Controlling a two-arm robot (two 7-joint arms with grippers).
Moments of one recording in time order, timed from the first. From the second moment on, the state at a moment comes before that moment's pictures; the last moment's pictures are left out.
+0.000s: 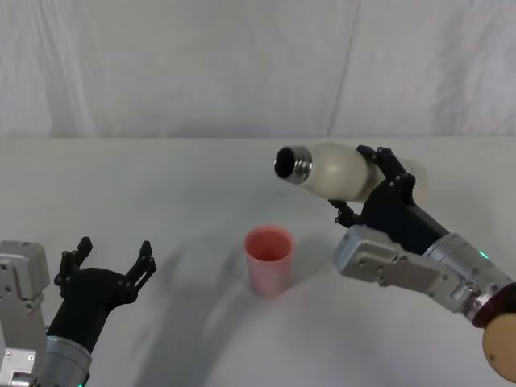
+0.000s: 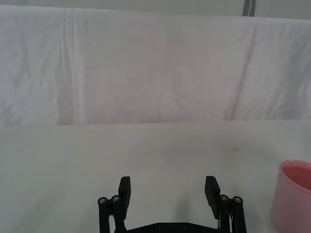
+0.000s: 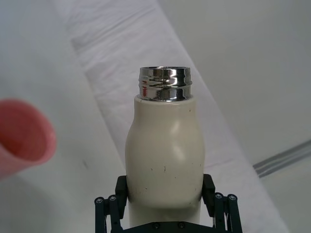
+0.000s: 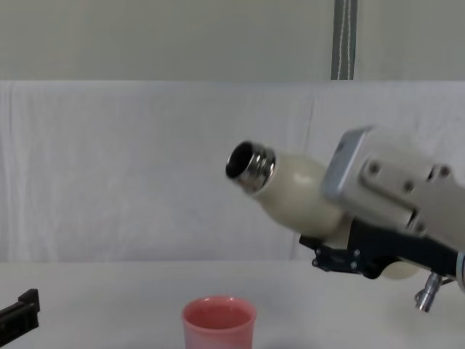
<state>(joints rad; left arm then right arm) 0.27 0.24 0.04 -1.85 -0.25 -0.02 -0.02 0.22 0.37 -0.48 -1.66 -0.65 -0.08 0.10</state>
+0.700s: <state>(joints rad) 0.27 0.24 0.04 -1.85 -0.25 -0.02 -0.02 0.13 0.21 -0.27 -1.67 -0.17 -0.12 0.16</state>
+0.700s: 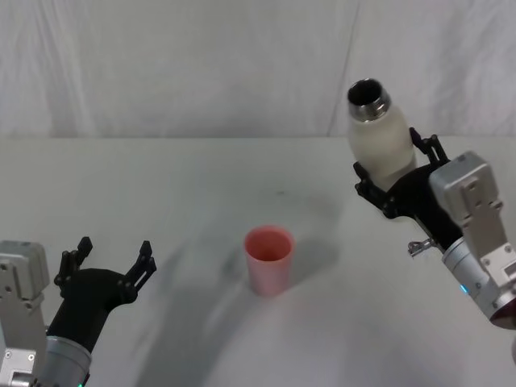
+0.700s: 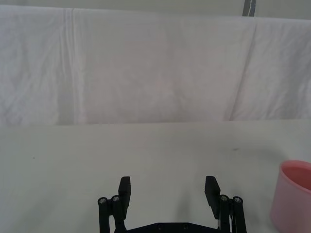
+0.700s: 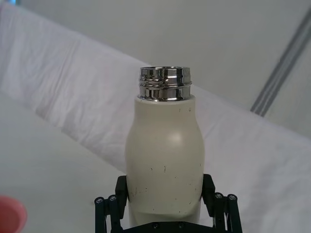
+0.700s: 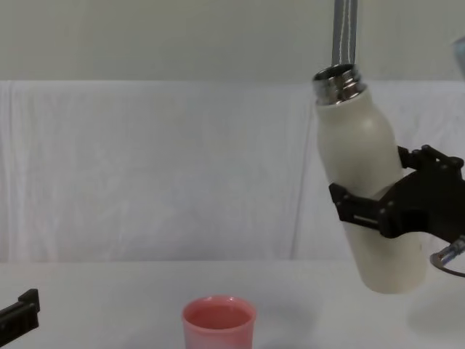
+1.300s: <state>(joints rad) 0.27 0.24 0.04 -1.85 -0.25 -0.02 -0.02 0.05 0.14 -0.17 -1.68 0.03 -0.10 0.15</state>
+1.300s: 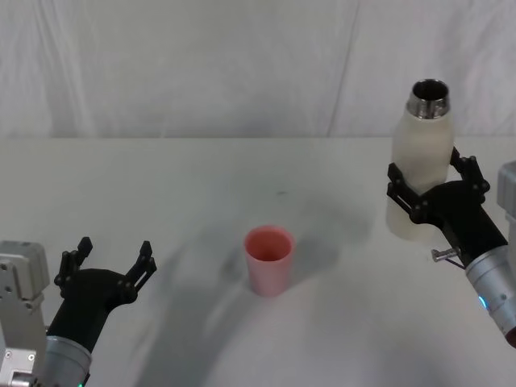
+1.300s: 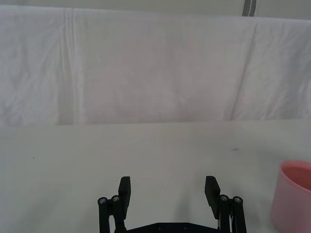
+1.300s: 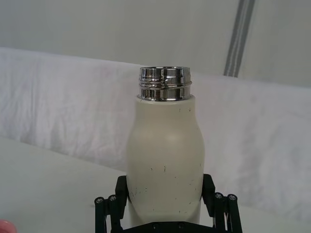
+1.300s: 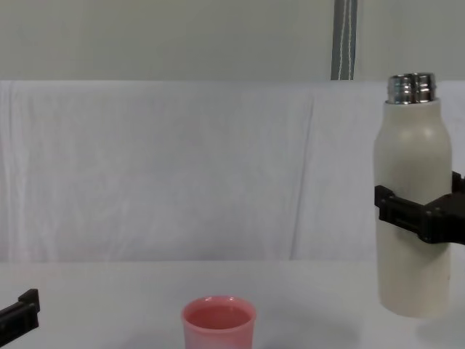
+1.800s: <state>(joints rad) 0.27 0.24 0.04 -1.85 -0.25 -0.02 -0.02 0.02 0.10 -0.13 -1.65 0.11 -0.12 0.14</state>
